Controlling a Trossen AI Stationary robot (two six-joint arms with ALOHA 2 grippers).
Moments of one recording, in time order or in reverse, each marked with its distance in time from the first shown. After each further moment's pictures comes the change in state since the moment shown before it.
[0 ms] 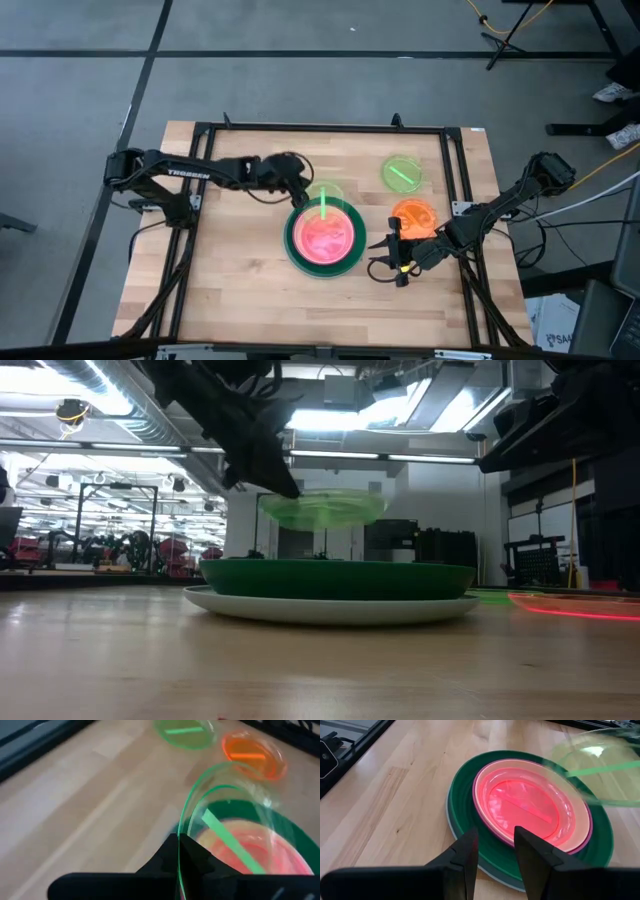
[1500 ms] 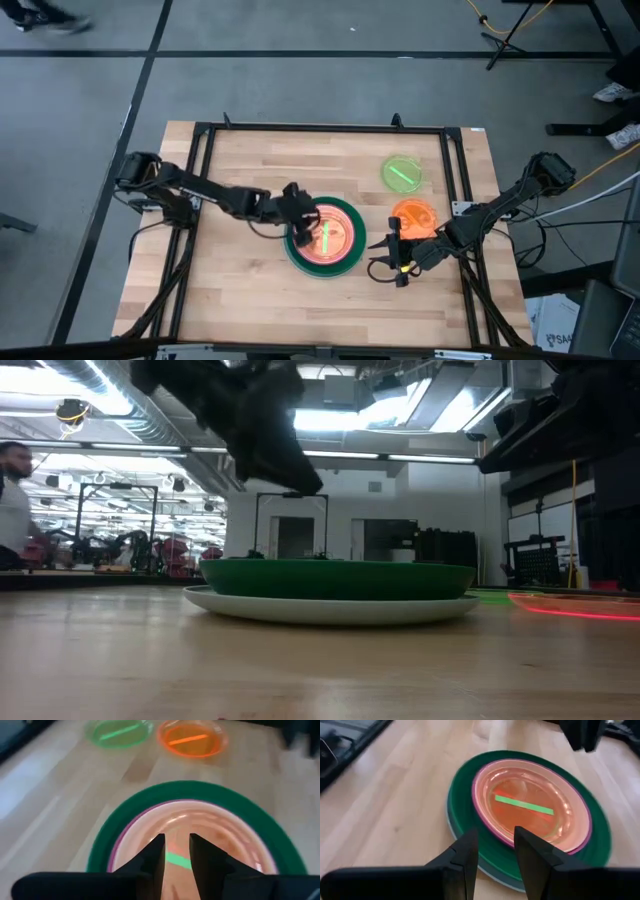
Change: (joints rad) left arm -0.284 0.116 0.000 0.146 -0.138 0.076; right arm -0.001 -0.001 0.000 -0.004 0.008 -0.017
